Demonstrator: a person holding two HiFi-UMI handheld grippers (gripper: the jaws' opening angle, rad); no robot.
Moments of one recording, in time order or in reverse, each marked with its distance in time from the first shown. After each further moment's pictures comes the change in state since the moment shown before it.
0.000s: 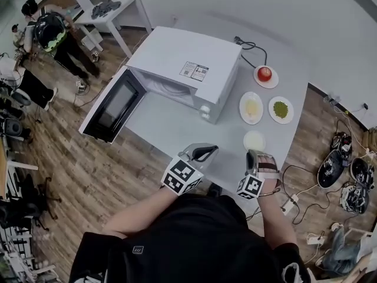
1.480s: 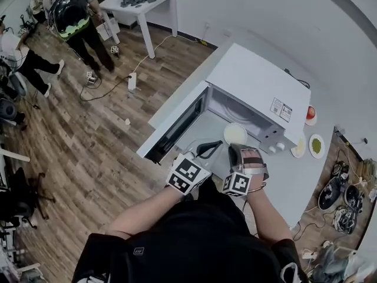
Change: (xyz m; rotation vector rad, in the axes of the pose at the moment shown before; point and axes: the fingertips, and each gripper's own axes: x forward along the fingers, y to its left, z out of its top) left arm -0.208 0.260 -0.008 -0.009 -0.168 0.126; right arm 0.073 -0.051 0.407 -0.125 -0.211 -0.069
